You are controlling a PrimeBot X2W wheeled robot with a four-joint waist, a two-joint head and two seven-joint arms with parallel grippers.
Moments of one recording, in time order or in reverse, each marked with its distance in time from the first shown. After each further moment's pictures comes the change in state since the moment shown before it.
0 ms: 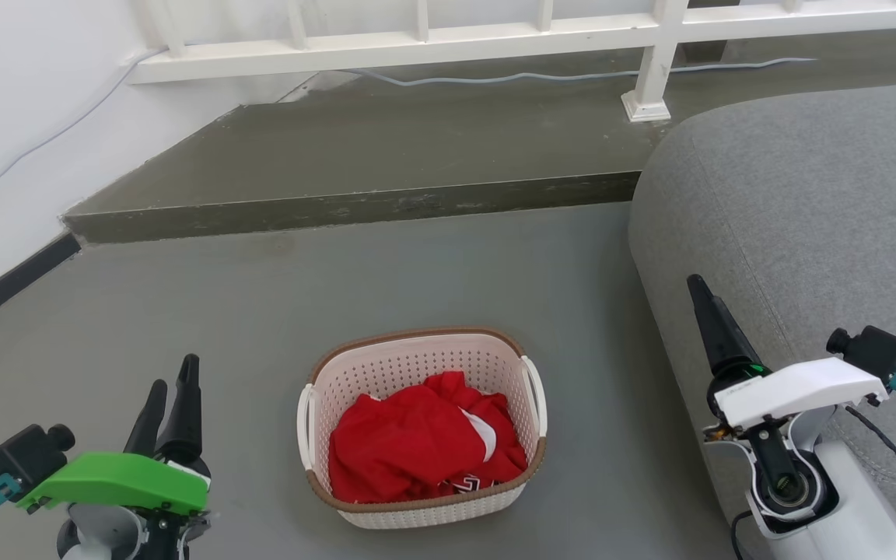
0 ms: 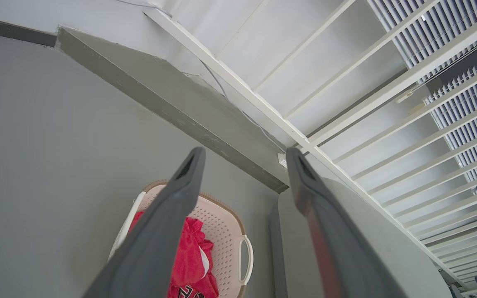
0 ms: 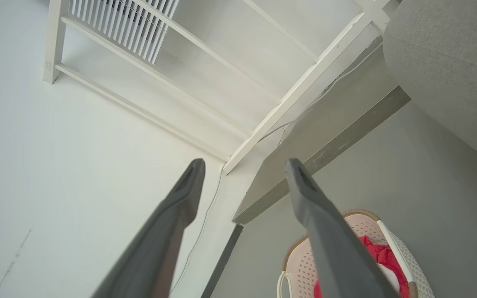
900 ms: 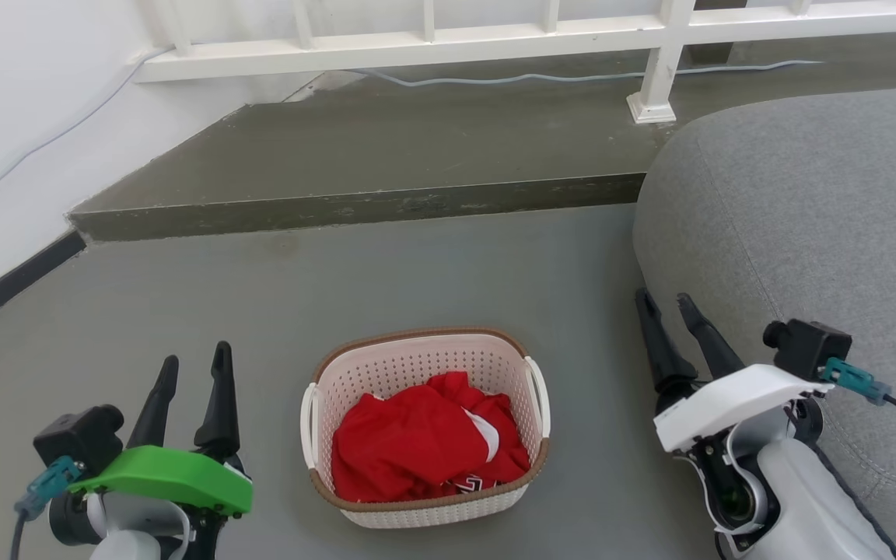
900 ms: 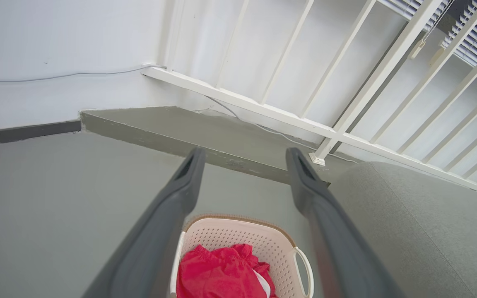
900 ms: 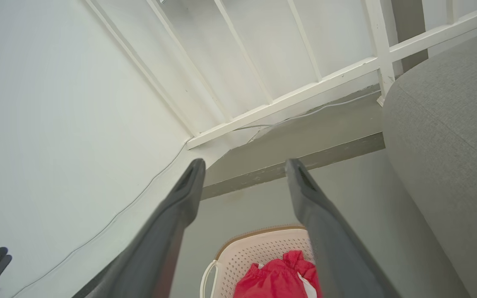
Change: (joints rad) left arm -0.007 -0.021 -0.054 -0.032 0.372 0.044 -0.091; right arm -0.023 -0.004 0.121 0.016 -0.388 -0.078 -0.087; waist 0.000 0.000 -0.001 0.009
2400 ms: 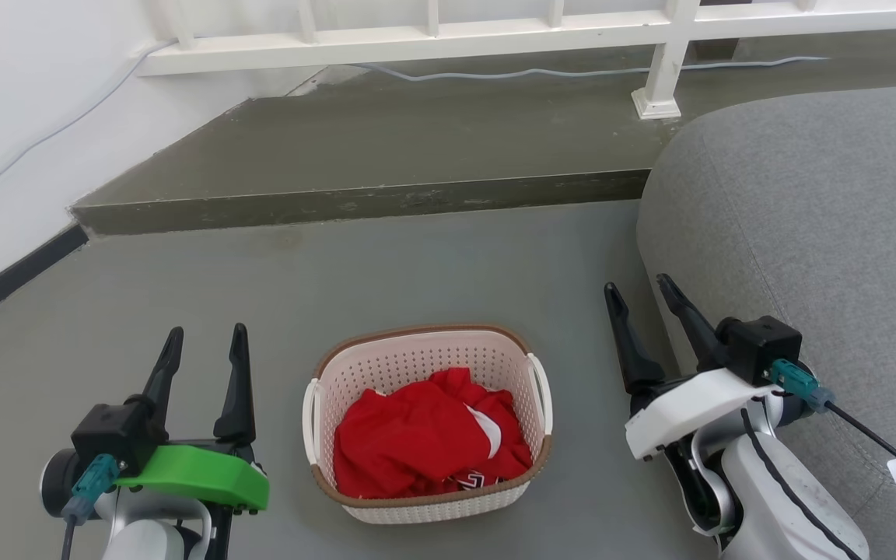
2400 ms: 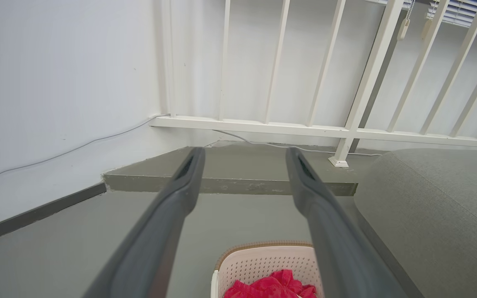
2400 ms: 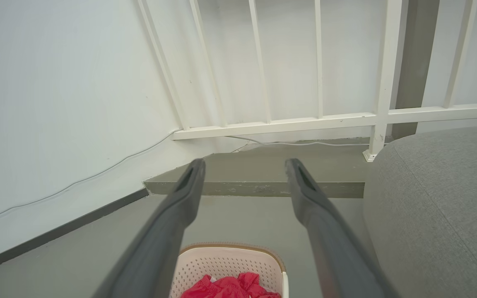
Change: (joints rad) left arm -0.011 -0.031 0.008 -0.025 0.319 -0.011 -0.090; right arm -0.035 0.021 0.047 0.022 -0.354 -0.042 -0.082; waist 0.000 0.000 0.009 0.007
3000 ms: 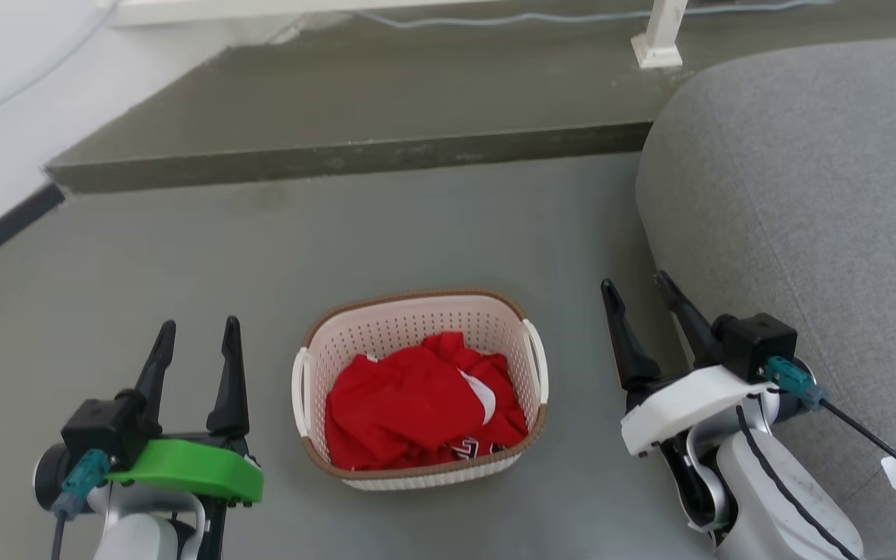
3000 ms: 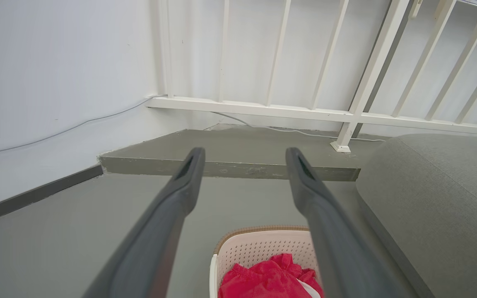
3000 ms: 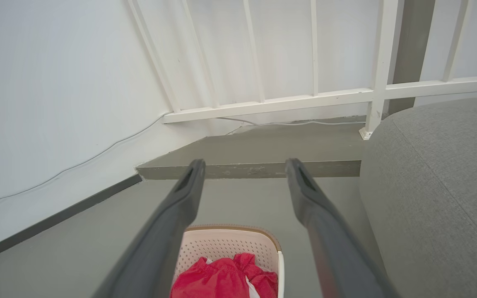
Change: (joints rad) left arm -0.008 -0.004 0.020 -0.002 0.000 -0.010 0.000; right arm -0.006 0.015 -0.008 0.005 -0.021 -0.003 -0.001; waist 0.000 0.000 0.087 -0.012
